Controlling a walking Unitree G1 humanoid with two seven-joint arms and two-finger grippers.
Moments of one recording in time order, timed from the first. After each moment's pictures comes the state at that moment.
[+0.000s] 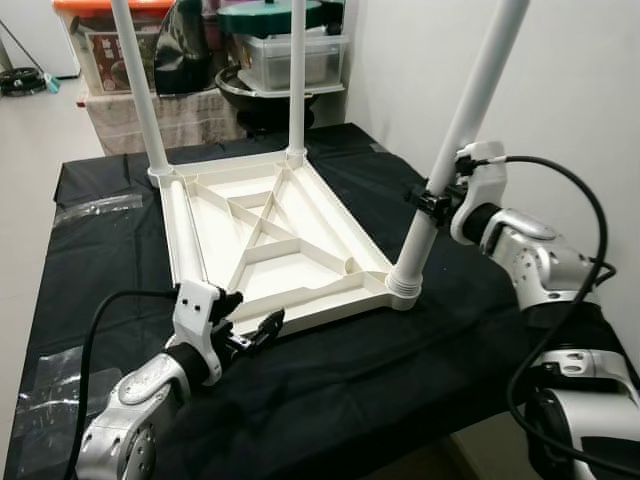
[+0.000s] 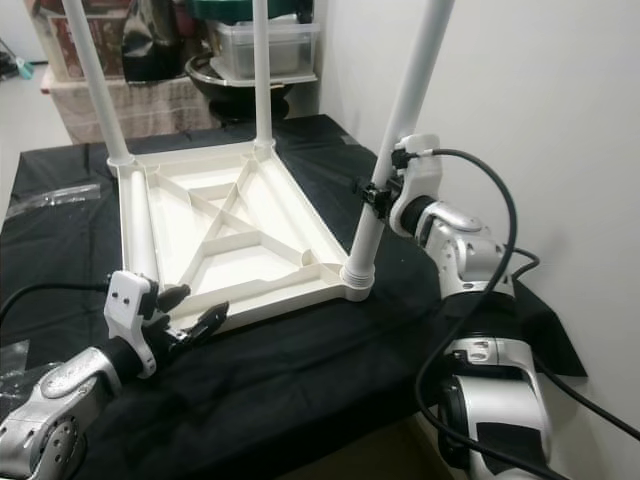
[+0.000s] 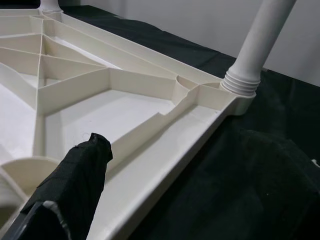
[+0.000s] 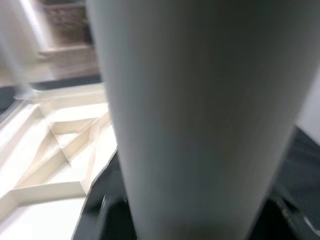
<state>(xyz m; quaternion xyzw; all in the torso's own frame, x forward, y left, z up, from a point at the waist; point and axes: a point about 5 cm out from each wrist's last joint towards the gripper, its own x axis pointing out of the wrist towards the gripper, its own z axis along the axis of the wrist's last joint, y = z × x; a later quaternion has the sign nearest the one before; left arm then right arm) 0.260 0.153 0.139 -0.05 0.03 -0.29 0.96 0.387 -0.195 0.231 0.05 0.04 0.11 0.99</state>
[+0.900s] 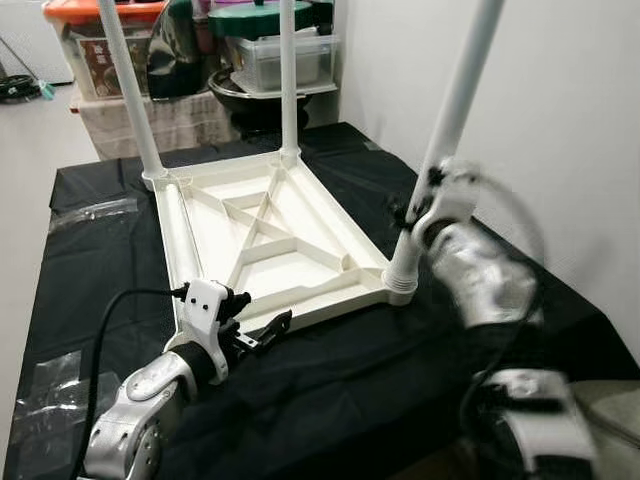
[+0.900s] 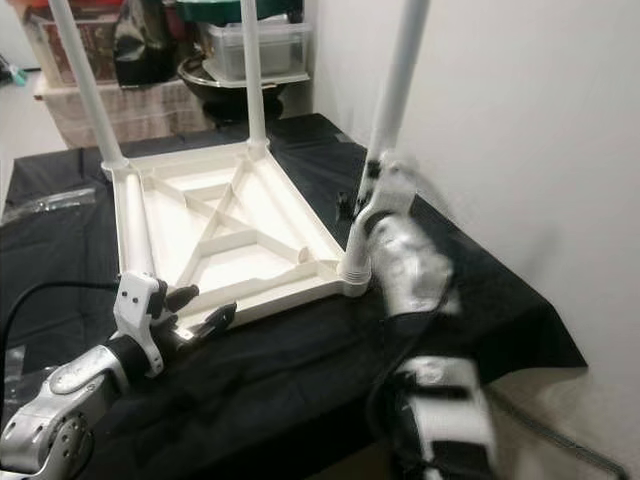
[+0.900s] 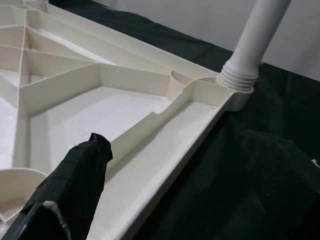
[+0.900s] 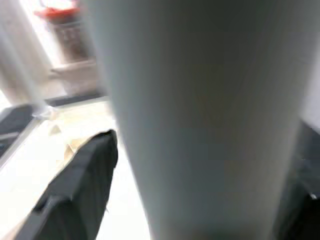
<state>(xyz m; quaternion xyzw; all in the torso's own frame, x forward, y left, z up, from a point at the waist) 0.263 0.149 0.138 -0.05 0.04 -0.30 0.95 0.377 -0.190 0.257 0.05 0.00 0.20 0.98</state>
